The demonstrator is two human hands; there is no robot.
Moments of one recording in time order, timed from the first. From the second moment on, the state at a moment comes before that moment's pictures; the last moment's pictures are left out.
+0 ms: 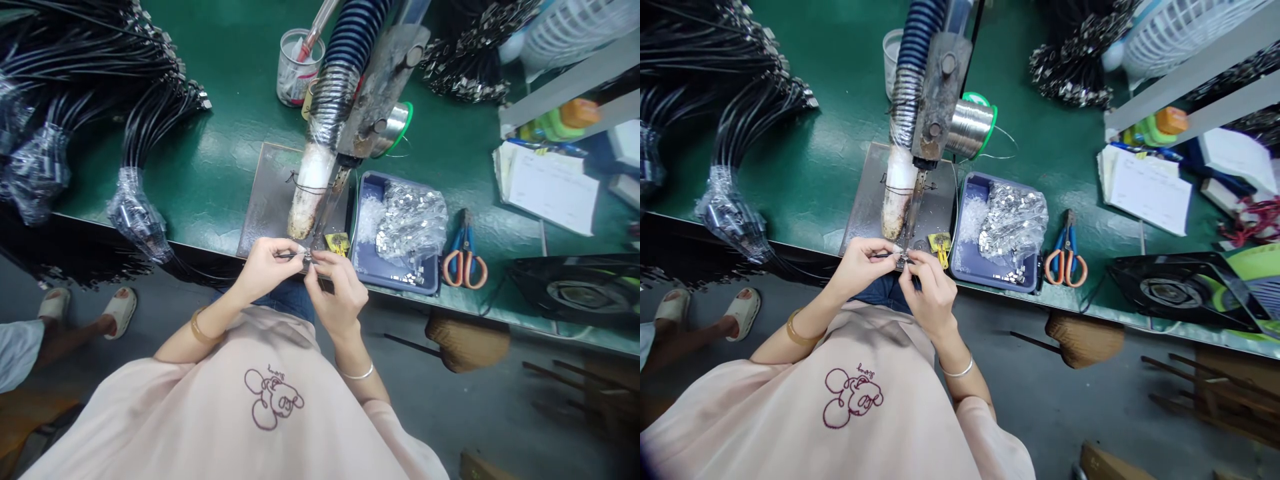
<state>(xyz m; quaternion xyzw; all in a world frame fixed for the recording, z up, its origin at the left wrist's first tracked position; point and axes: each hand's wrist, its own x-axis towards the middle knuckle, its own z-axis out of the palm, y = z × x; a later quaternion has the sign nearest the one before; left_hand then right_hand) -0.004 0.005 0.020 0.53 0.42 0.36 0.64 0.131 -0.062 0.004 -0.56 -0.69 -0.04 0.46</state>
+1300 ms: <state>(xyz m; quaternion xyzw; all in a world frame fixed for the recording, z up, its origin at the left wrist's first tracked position) -0.005 -0.007 0.009 0.55 0.39 0.38 0.63 0.130 -0.063 0.004 -0.57 -0.67 -0.08 0.47</state>
